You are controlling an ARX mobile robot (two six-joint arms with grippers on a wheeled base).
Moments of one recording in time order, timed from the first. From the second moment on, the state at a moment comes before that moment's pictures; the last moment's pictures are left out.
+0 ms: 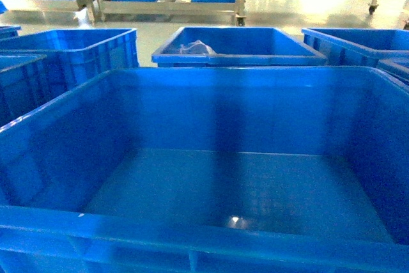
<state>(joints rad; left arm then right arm) 0.00 0.01 0.02 0.00 0.00 -0.01 0.00 0.00 0.01 0.00 0.00 0.01</state>
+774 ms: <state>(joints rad) 0.00 0.01 0.02 0.00 0.00 -0.01 0.00 0.00 0.01 0.00 0.00 0.01</state>
